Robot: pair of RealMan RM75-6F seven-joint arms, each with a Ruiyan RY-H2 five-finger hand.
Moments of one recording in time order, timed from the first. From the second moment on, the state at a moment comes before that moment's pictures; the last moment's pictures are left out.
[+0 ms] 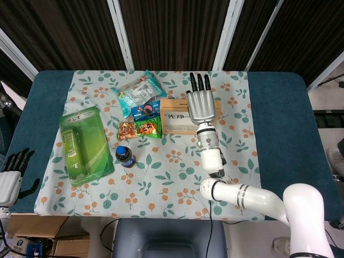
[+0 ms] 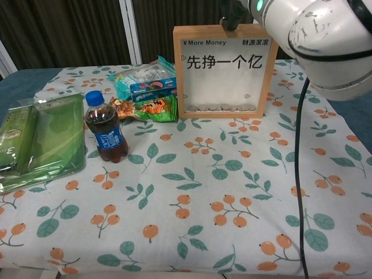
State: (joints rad) left arm -0.18 -1.25 -0.06 -1.22 1.47 1.38 -0.25; right arm 1.11 -1.70 0.50 -1.27 -0.66 1.19 -1.01
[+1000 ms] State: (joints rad) left arm -0.18 -1.24 -0.07 -1.24 1.47 1.40 -0.25; right arm 0.98 -1.51 0.38 -1.52 -0.85 1.33 -0.88
